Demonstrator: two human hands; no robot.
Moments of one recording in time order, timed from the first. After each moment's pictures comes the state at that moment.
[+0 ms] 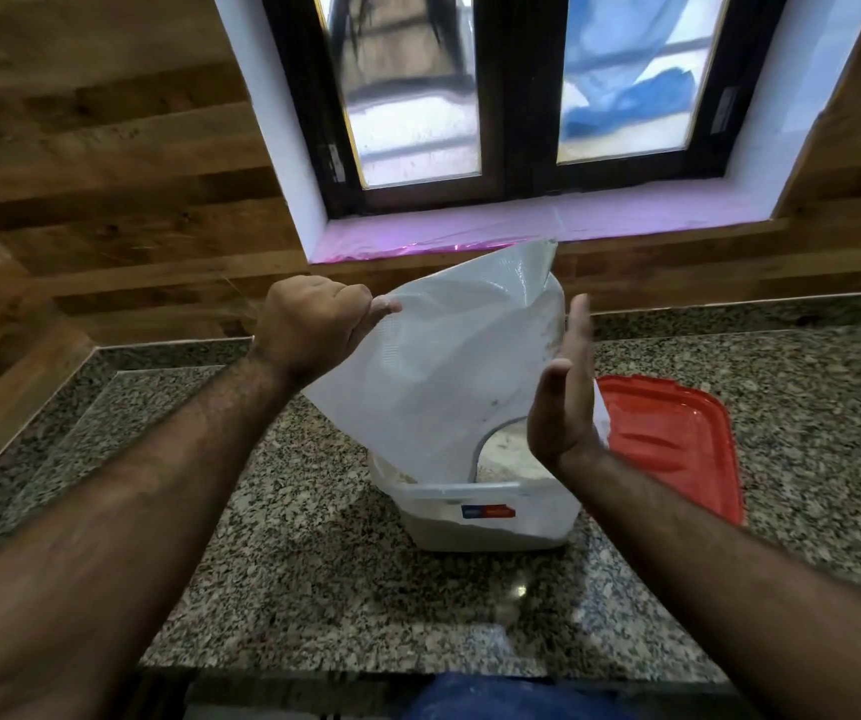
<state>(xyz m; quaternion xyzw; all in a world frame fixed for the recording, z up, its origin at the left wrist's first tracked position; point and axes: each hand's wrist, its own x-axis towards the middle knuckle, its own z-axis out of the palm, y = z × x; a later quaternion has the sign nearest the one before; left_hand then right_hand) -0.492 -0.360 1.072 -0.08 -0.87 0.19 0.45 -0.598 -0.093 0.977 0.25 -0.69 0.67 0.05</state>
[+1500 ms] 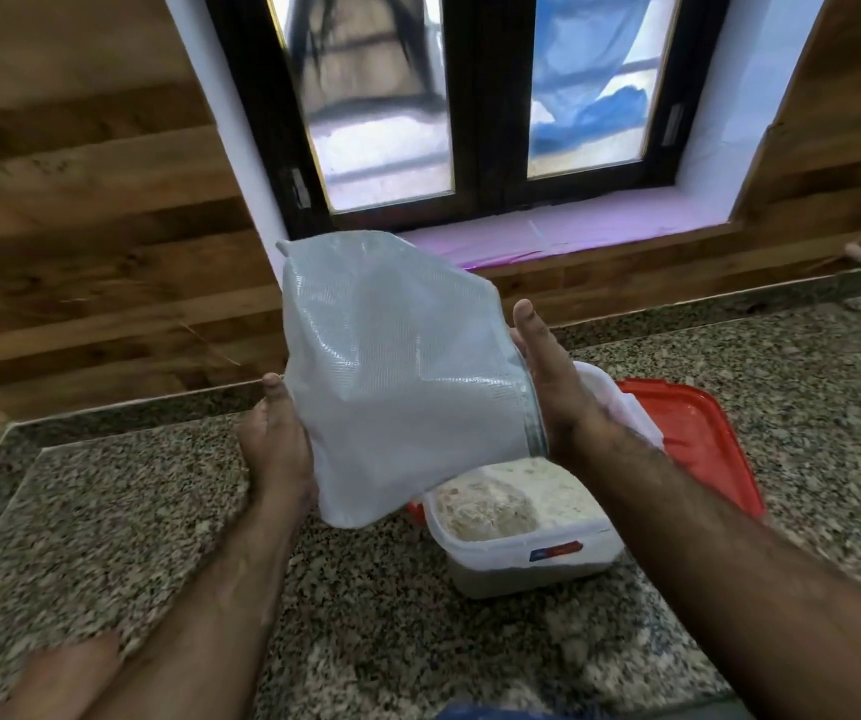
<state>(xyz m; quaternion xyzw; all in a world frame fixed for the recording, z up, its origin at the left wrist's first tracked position) -0.468 -0.426 0.974 0.35 -0.57 -0.63 0.40 -0.577 -0.177 1.040 0.13 -0.55 0.78 -0.26</state>
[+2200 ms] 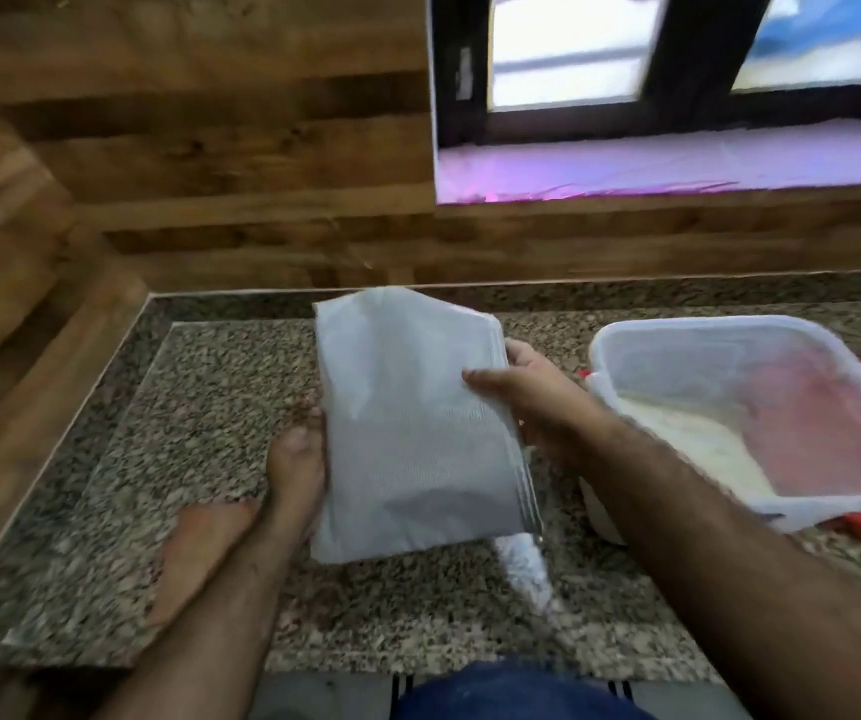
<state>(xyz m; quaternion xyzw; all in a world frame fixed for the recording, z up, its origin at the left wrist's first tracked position) -0.302 -0.583 0.850 0.46 -0.64 -0.55 0.27 -0.486 -0.365 0.966 0.14 -0.65 0.63 -0.40</state>
